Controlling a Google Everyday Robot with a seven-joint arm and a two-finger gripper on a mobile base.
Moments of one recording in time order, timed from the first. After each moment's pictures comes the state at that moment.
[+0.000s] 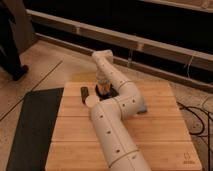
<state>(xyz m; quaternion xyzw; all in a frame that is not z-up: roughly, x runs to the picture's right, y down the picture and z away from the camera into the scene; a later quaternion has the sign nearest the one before) 0.003 0.025 1.003 -0.39 0.23 0.45 0.77</state>
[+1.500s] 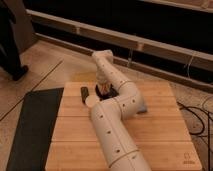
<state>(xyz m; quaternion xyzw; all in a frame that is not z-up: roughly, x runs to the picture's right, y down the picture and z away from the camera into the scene) 0.004 0.025 1.004 -0.39 0.23 0.45 0.77</state>
